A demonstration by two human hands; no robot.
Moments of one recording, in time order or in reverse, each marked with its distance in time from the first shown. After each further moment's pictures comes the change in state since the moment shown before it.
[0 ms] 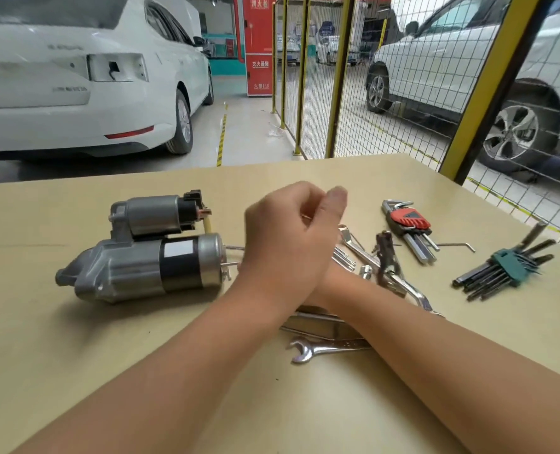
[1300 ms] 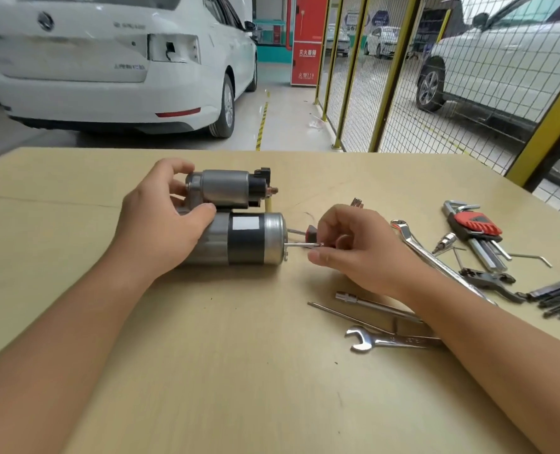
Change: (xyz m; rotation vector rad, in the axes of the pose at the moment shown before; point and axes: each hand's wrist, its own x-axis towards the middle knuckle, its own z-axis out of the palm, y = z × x) left_hand 0.011 -0.107 -0.178 0.426 0.126 -0.240; right_hand 0.014 0.009 -0.004 0.020 0.187 -0.157
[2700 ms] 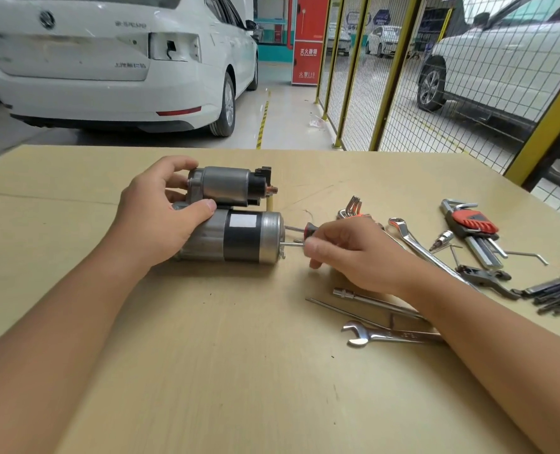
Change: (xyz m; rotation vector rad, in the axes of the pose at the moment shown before) left_hand 0.007 -0.007 -0.004 -0.073 -0.072 0.059; right_hand -0.004 -0.006 -0.003 -0.077 -0.172 -0.020
